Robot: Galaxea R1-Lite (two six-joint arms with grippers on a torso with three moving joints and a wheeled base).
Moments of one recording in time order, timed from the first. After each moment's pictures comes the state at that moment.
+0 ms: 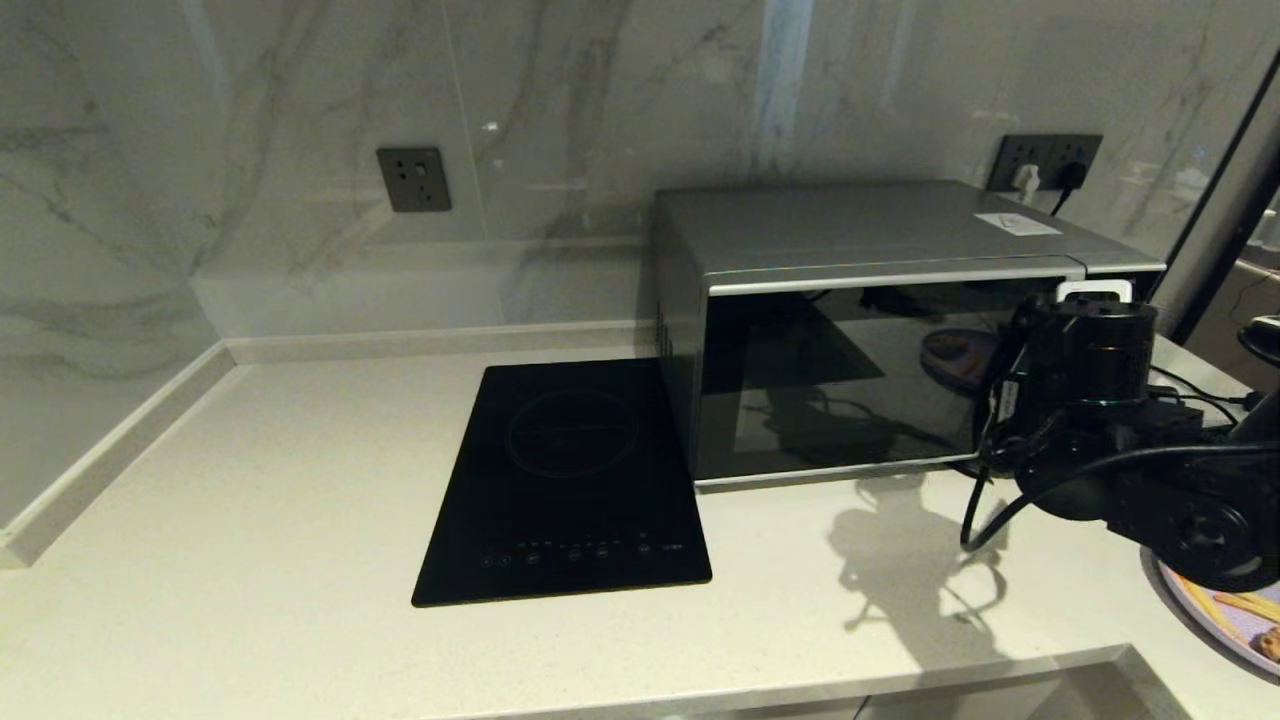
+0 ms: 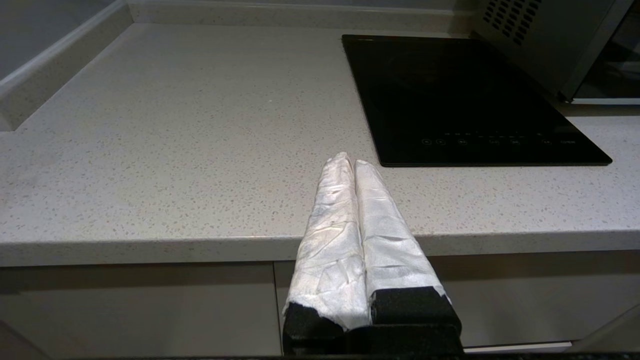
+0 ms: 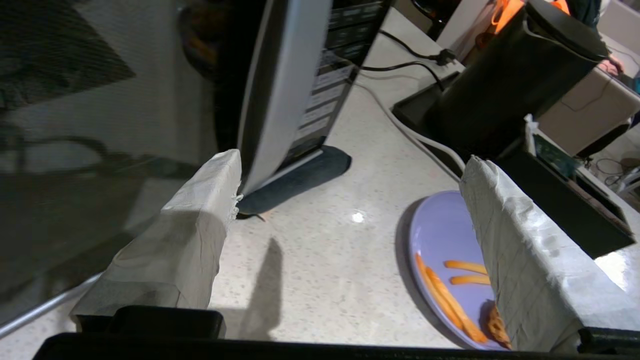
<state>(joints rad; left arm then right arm) 0.00 0.00 0.00 -0.01 0.02 -0.07 0.30 1.80 -0.86 -0.68 -1.05 0.01</state>
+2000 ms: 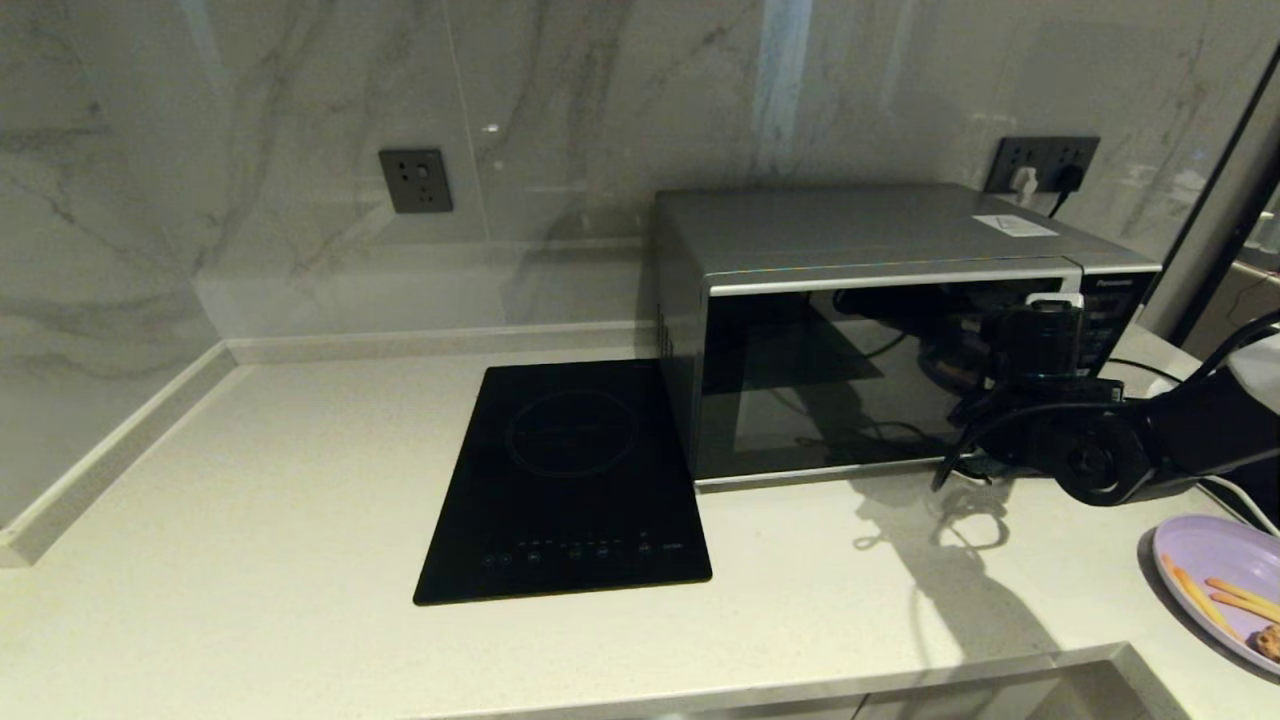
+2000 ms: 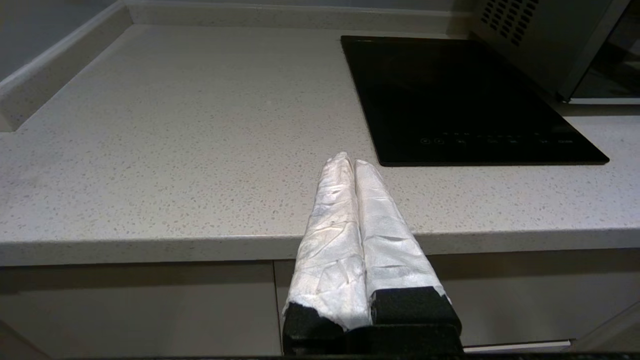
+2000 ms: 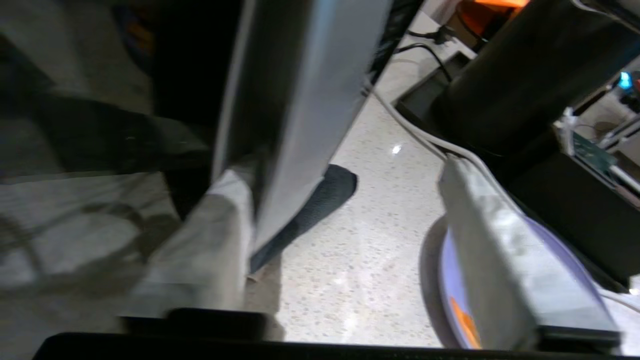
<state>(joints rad) 0.00 0.00 0.00 -0.01 0.02 -0.07 0.10 2.09 -1.12 -0.67 -0.98 0.01</state>
